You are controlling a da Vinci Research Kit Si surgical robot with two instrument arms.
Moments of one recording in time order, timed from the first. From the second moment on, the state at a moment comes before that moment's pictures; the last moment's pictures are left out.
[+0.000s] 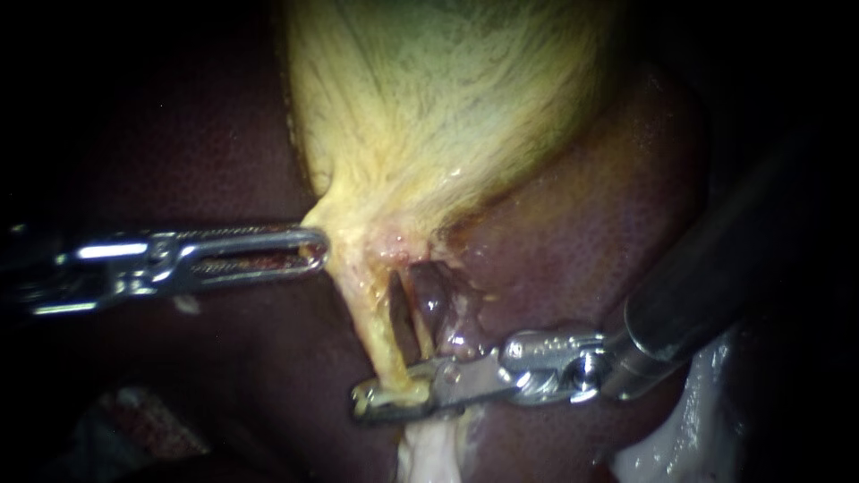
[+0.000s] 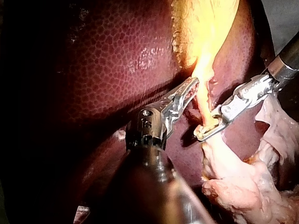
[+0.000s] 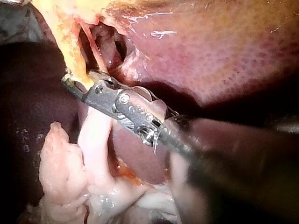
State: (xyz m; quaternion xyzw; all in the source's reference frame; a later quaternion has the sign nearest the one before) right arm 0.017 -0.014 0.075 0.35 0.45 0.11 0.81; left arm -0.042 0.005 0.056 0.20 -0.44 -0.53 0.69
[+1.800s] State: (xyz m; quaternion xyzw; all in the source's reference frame) right arm 0.006 -0.008 0.065 0.13 0.52 0.00 0.84; left arm -0.042 0.005 0.058 0.20 -0.44 -0.53 0.69
